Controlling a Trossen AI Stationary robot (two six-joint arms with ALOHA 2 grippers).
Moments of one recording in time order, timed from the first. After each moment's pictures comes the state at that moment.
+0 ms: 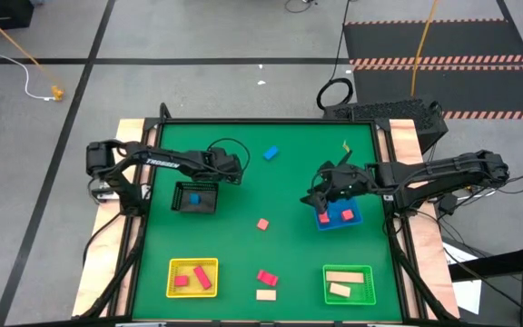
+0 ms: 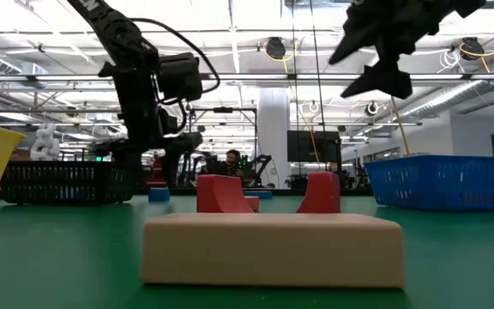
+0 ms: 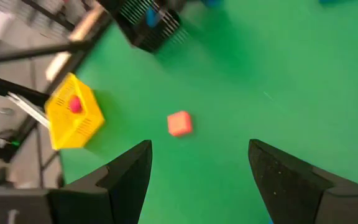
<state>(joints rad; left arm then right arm) 0.25 1.67 0.89 -0.51 -0.34 -1.03 0.05 1.08 0.74 -0.32 0.05 0.88</state>
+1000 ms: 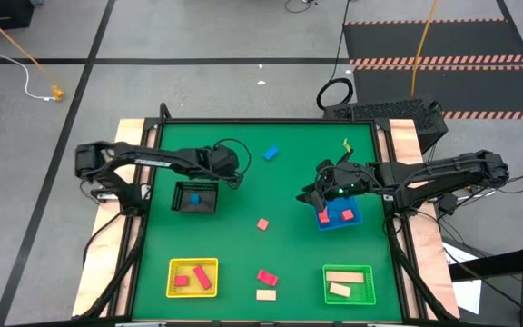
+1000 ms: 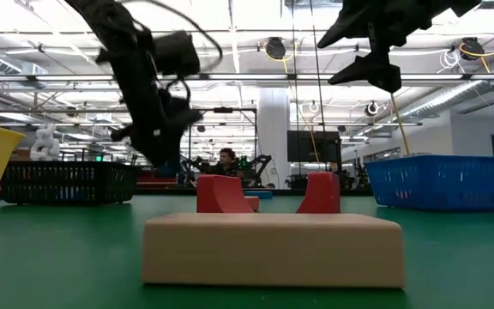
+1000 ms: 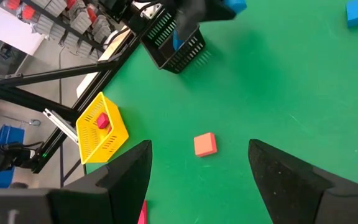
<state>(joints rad) 0.25 1.57 0.89 -0.46 -0.28 -0.68 0.05 1.08 0.74 -0.21 0.05 0.88</state>
